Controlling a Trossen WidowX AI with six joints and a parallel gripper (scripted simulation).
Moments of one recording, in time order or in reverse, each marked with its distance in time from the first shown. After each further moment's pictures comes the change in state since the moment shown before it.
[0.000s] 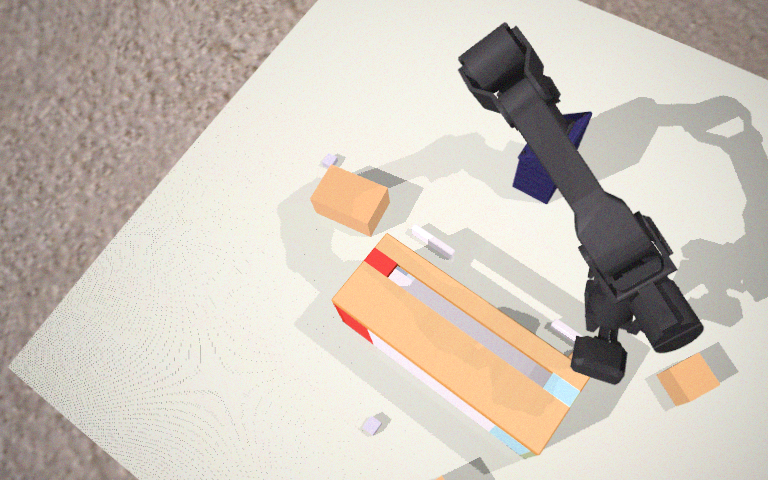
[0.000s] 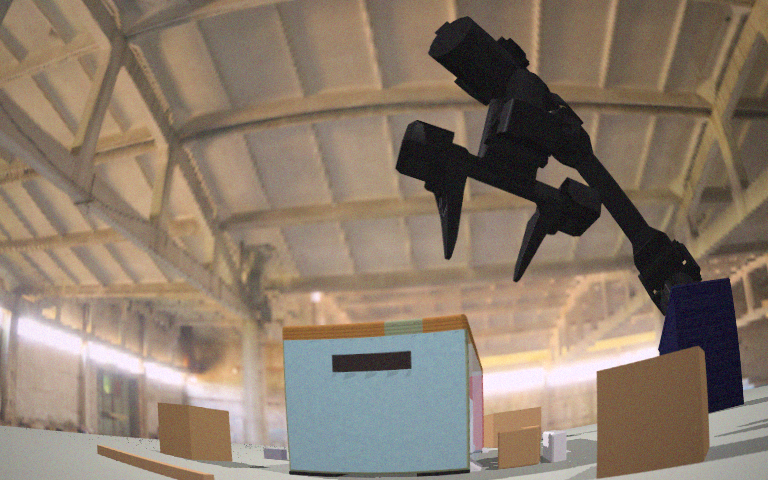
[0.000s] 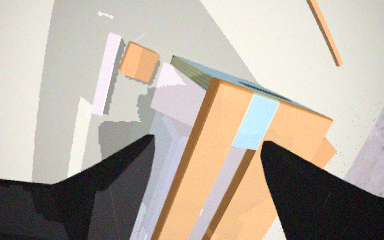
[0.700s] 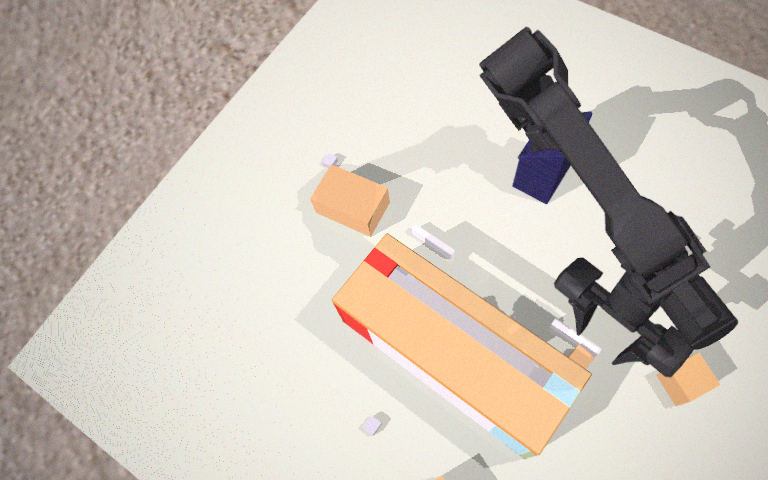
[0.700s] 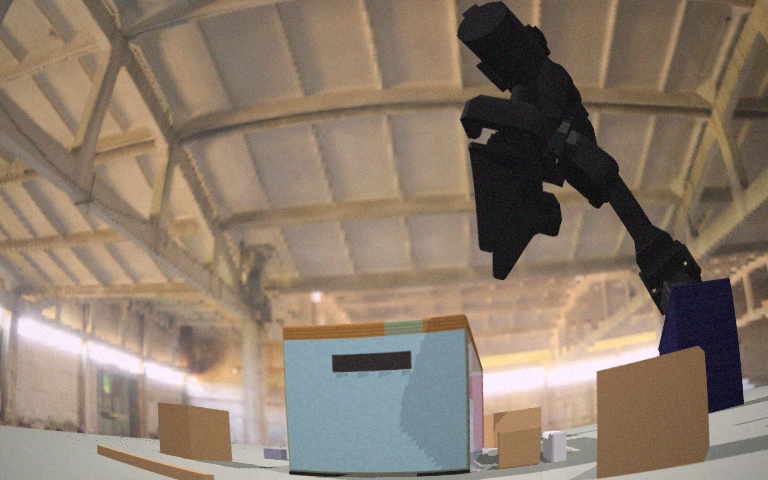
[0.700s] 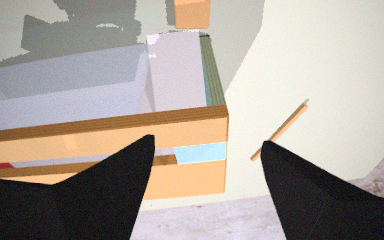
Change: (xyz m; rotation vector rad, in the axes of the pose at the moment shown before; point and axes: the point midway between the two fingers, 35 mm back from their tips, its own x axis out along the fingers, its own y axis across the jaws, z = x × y) arm 0.000 0.007 0.017 -1.125 0.124 -0.003
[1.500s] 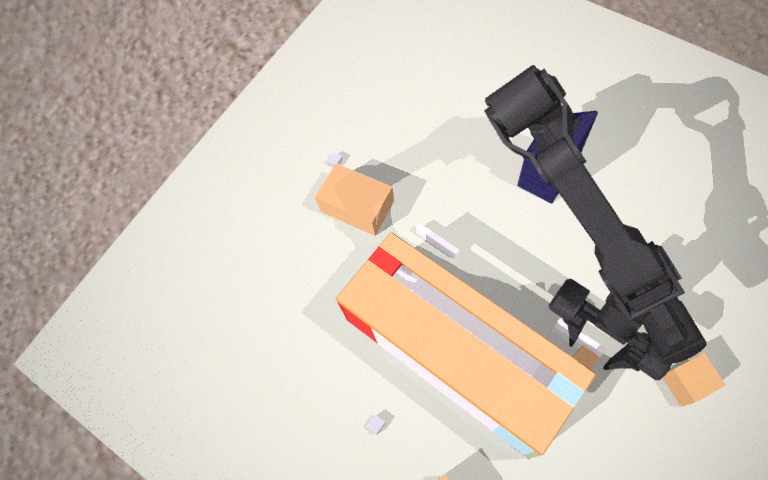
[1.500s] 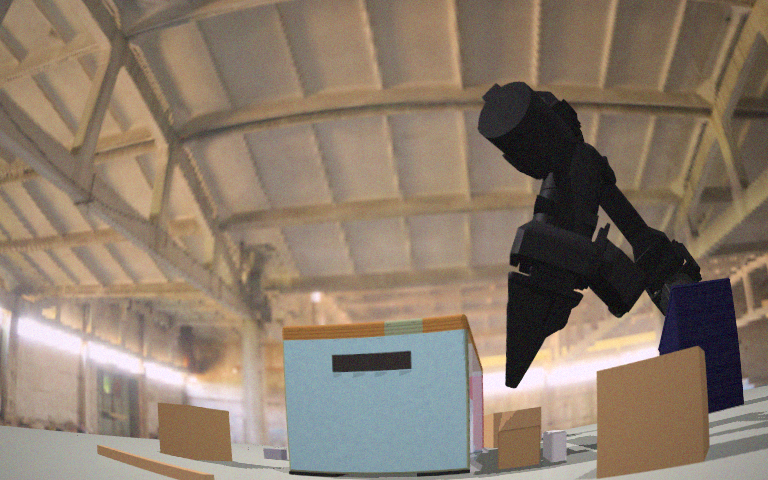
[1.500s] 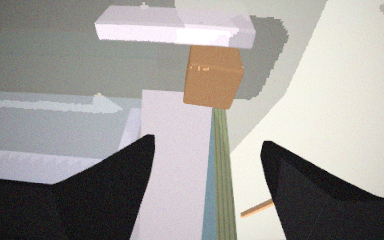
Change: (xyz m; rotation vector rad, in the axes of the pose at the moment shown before) arm 0.086 0.010 0.046 -0.168 0.004 0.029
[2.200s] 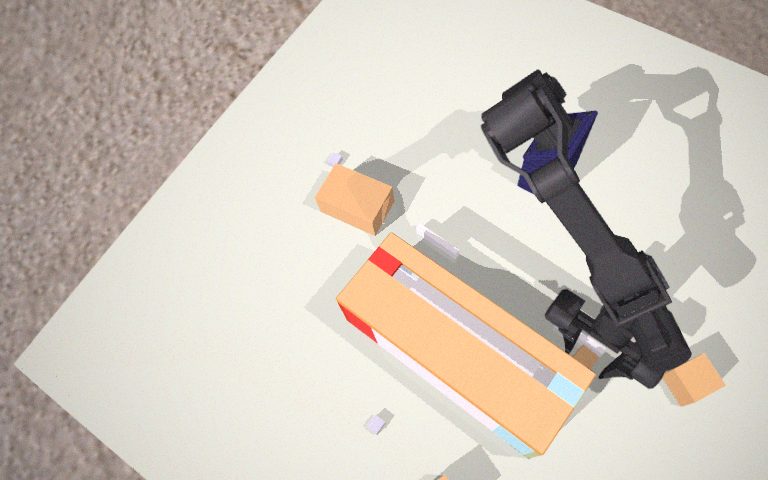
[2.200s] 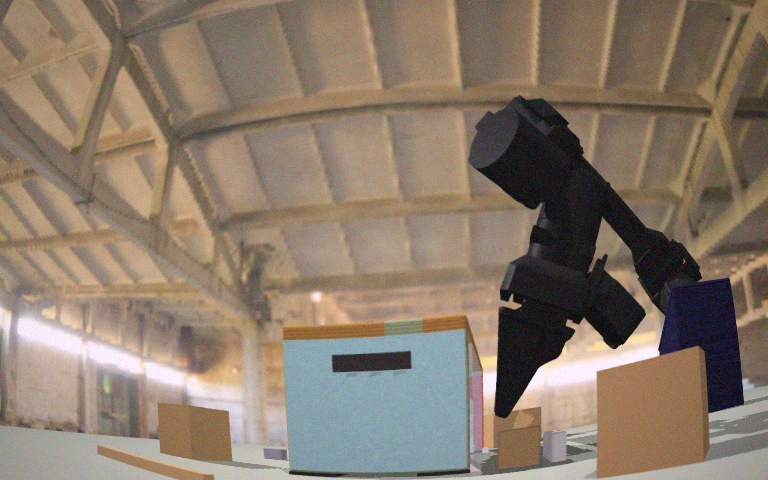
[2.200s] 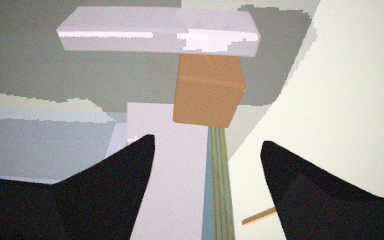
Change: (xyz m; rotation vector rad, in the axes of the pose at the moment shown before) arm 0.028 -0.003 0.004 0.013 0.015 -0.011
